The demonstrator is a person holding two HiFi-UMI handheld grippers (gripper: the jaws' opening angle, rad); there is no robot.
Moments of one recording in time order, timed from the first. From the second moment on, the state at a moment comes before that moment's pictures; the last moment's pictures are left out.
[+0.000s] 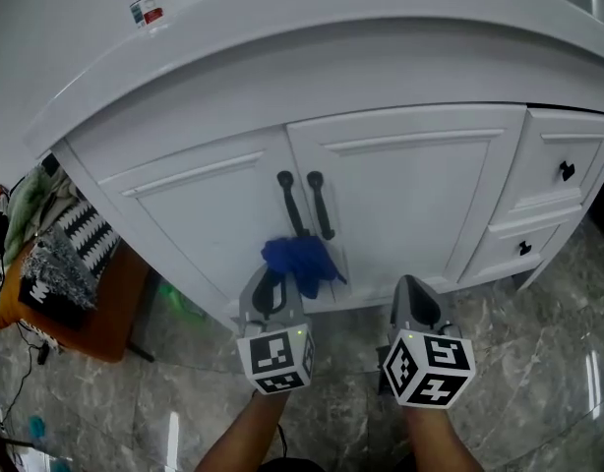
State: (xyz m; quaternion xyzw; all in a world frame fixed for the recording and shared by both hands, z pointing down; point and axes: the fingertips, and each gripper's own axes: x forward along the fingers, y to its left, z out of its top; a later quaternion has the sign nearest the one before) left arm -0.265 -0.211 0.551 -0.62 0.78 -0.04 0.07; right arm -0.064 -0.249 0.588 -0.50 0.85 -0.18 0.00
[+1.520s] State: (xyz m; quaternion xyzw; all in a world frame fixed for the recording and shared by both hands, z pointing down) left arm -0.094 -0.287 0.560 -0.73 0.69 0.00 0.06; right arm 0.039 -0.274 0.586 -0.56 0.81 -0.18 0.01
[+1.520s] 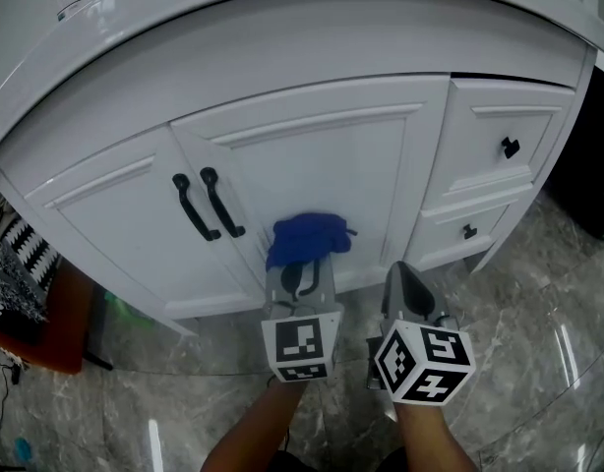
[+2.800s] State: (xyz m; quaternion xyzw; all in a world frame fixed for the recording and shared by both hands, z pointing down) left arm -0.025 -0.318 0.617 -0.78 0.63 -0.02 -0.03; right arm 0.094 -0.289 0.598 -0.60 0.78 -0.17 0.01
